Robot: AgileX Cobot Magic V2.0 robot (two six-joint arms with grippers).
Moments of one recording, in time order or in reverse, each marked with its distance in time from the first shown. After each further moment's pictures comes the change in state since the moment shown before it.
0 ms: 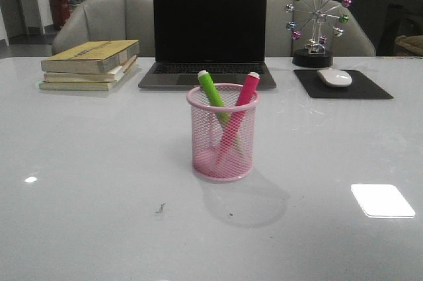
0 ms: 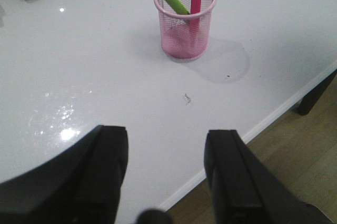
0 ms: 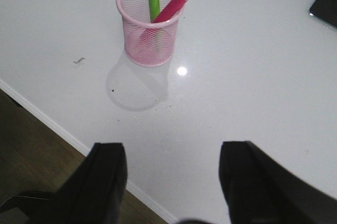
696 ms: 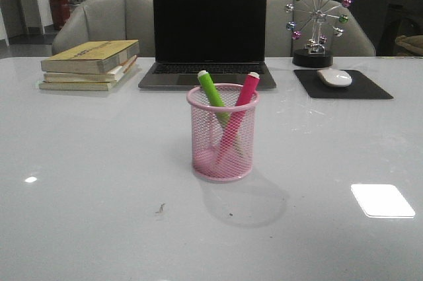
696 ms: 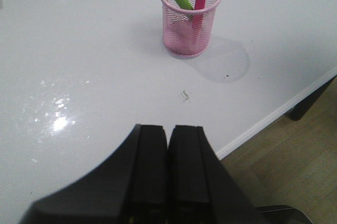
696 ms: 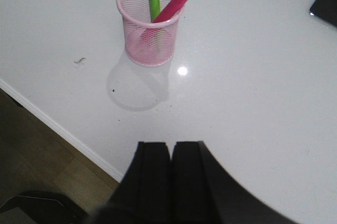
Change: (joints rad) left arm 0.000 0.000 0.001 0.008 0.008 -0.079; right arm 0.000 0.000 0.000 0.006 0.000 0.000
